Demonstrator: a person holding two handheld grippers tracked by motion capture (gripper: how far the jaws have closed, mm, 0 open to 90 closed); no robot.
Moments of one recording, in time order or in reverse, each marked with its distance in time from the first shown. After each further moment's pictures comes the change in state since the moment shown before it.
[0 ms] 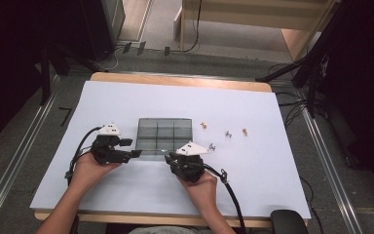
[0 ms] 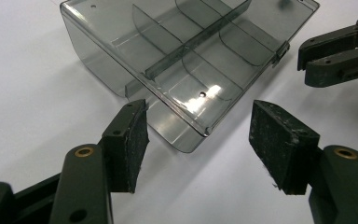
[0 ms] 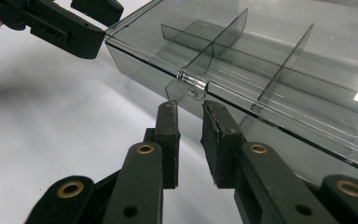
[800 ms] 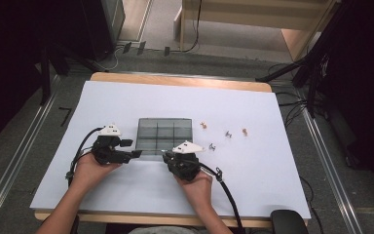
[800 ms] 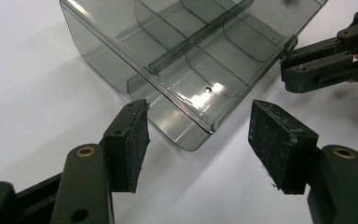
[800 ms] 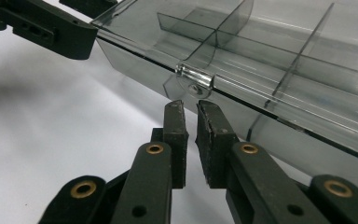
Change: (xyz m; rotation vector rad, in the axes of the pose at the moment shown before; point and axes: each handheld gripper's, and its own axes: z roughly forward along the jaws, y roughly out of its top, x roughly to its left) left arm 0.001 -0.003 0.004 0.008 0.005 -0.001; right arm 0.000 -0.002 0.018 0.025 0.004 0.033
